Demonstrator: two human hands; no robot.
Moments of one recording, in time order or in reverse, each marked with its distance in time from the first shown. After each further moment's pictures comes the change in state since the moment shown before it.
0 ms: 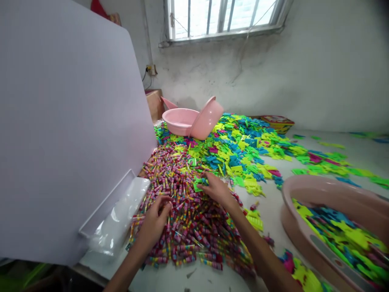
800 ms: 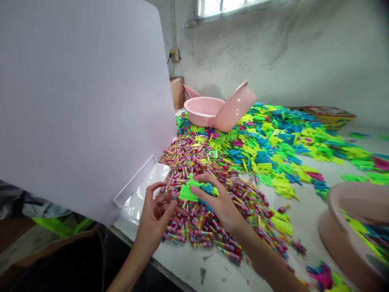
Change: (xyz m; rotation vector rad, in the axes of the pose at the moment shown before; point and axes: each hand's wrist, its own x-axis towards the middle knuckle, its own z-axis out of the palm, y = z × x) left_hand -0.057 0.040 -0.037 -0.498 0.140 -0.034; right_hand -0.072 -0.100 0.019 0.953 -0.079 -0.123
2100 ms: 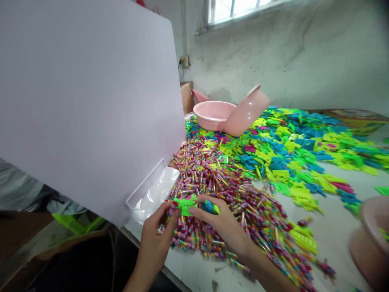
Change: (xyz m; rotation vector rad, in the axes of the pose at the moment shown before) left_hand -0.016 -0.009 -0.018 0.482 0.166 0.061; right_hand -0.014 0.000 0.021 -0.037 -0.117 0.174
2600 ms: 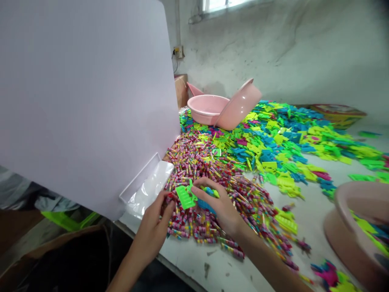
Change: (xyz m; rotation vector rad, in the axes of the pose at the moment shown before) left_hand 0.004 0.013 -0.009 0.059 -0.241 -0.027; right_hand 0.004 0.001 -0.007 0.158 0.026 -0.051
